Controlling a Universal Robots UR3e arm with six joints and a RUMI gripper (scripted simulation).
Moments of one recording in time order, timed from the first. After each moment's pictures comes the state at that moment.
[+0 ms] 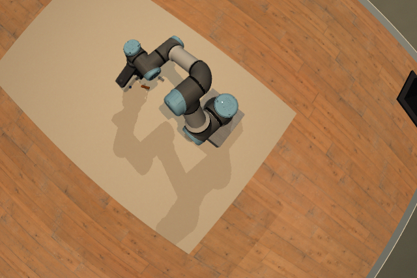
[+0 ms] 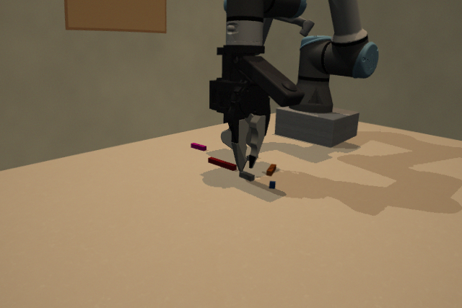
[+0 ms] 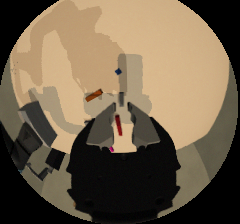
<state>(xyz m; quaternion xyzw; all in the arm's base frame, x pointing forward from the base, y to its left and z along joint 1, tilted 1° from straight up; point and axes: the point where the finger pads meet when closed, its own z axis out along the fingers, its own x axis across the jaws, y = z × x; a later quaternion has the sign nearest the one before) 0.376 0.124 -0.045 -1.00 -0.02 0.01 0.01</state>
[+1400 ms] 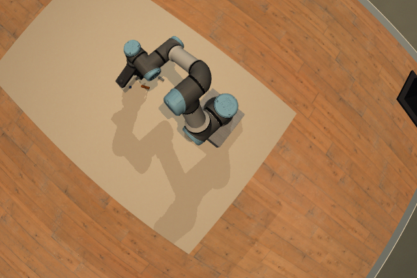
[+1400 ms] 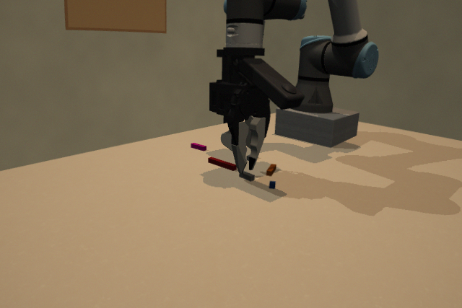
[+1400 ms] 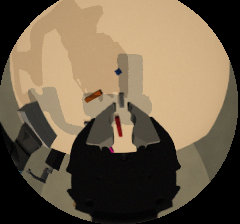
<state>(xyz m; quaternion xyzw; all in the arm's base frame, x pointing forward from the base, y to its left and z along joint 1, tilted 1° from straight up) 0.376 0.124 -0.049 -1.00 -0.02 0.01 0.01</state>
